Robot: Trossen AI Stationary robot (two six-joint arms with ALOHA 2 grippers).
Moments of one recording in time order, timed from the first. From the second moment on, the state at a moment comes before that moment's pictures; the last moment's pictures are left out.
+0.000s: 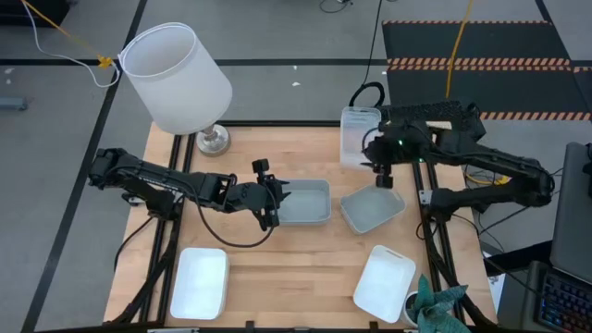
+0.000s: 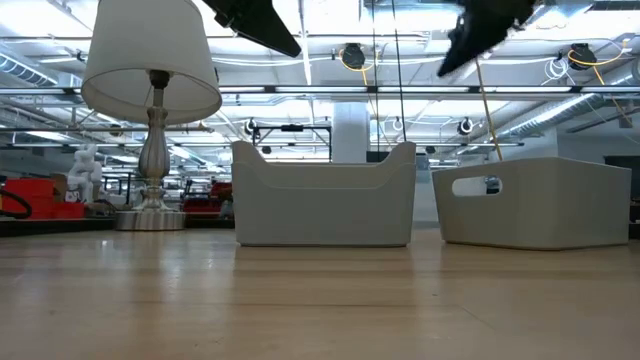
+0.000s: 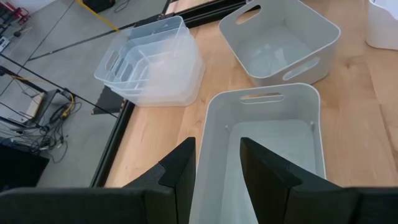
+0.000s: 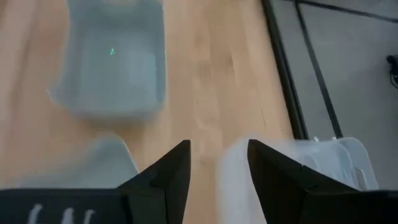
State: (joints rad) left arm -0.19 1.44 1.15 -0.34 -0.54 0.12; right arm -0.32 1.02 1.08 -0.85 0.03 -0.34
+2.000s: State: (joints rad) left arm -0.19 1.44 1.15 -0.34 -0.49 0.10; right arm 0.40 1.47 0.96 -0.88 0.14 0.79
